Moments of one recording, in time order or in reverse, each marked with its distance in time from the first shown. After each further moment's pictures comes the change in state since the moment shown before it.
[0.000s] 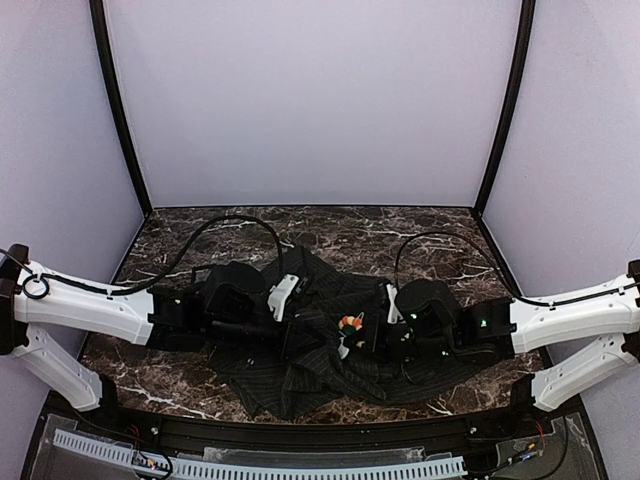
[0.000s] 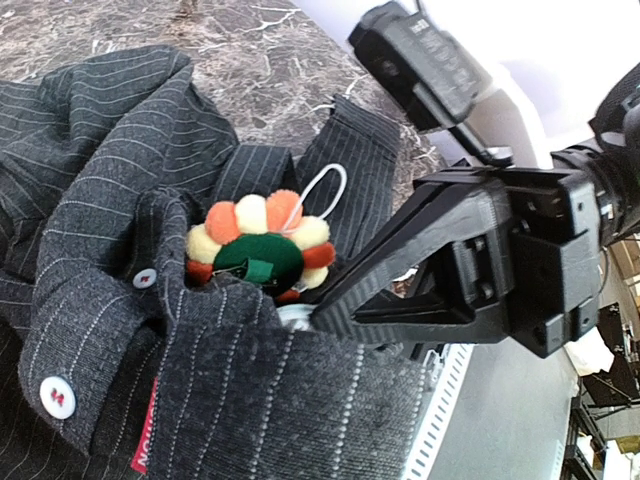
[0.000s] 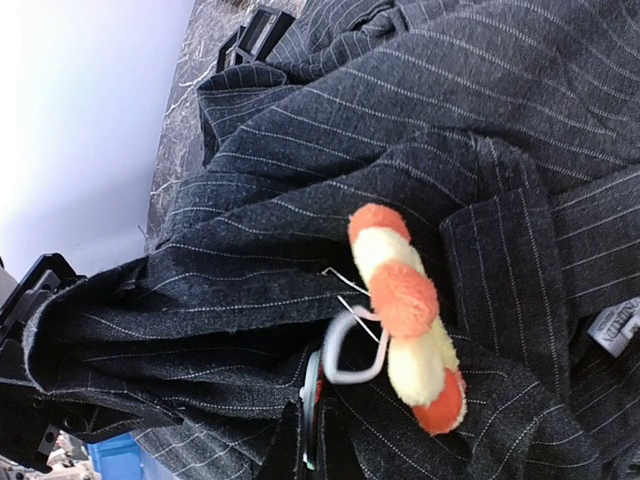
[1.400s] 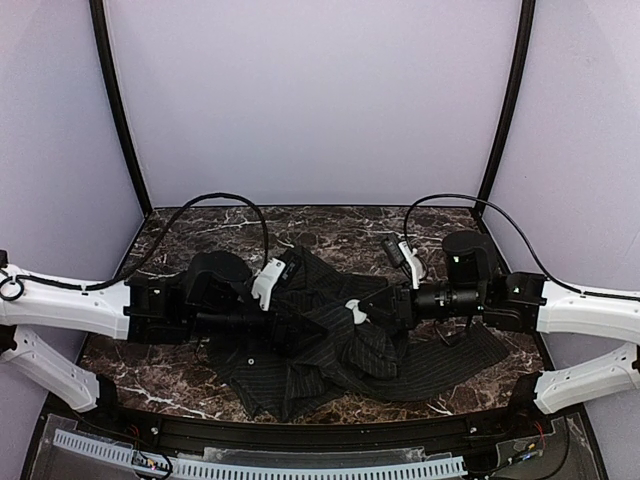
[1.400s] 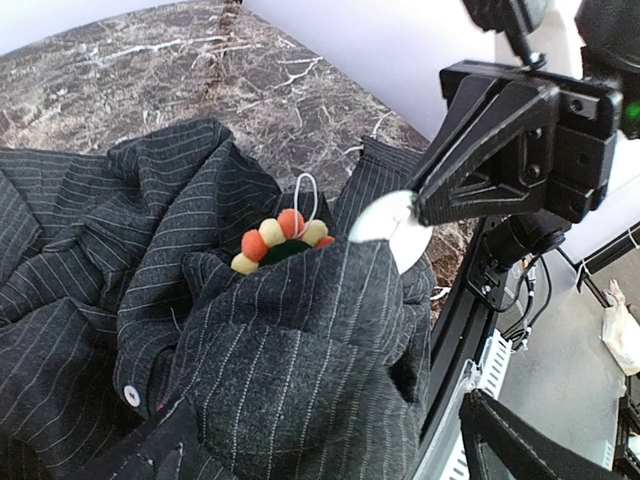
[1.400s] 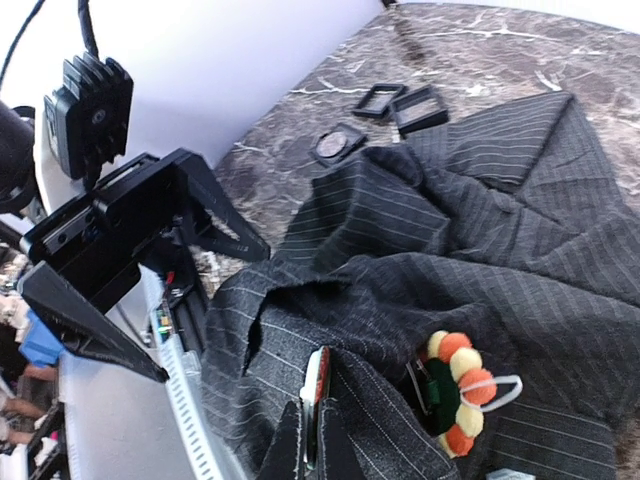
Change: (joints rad) left arm 0.000 -0.136 0.013 -0.122 -0.133 0.143; right arm -0.278 -0.164 0.026 0.003 -0.449 -0.701
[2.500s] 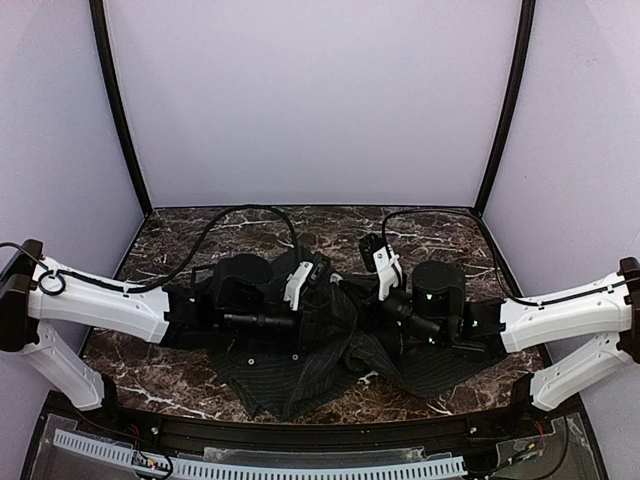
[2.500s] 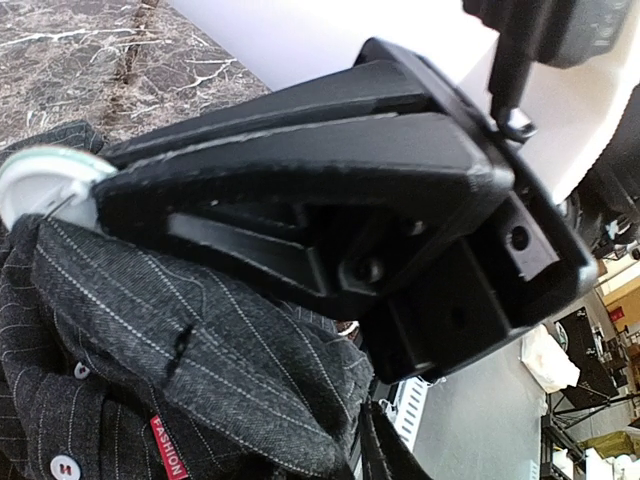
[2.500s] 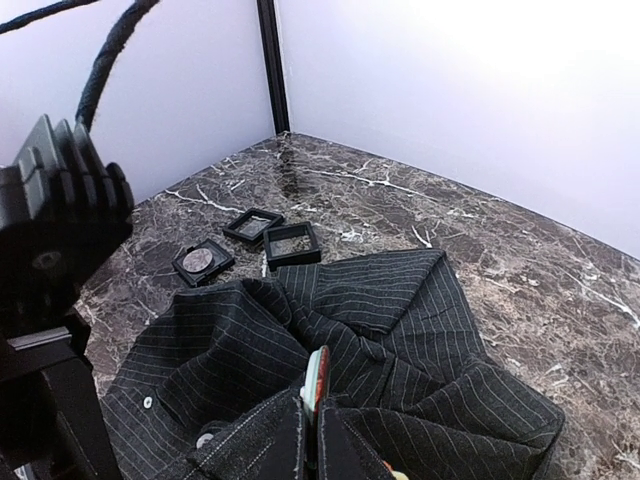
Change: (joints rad) left arm 0.000 0.219 0.046 0.305 0.203 -0.139; right arm 0.231 0.204 -0.045 0.452 0.689 -0.310
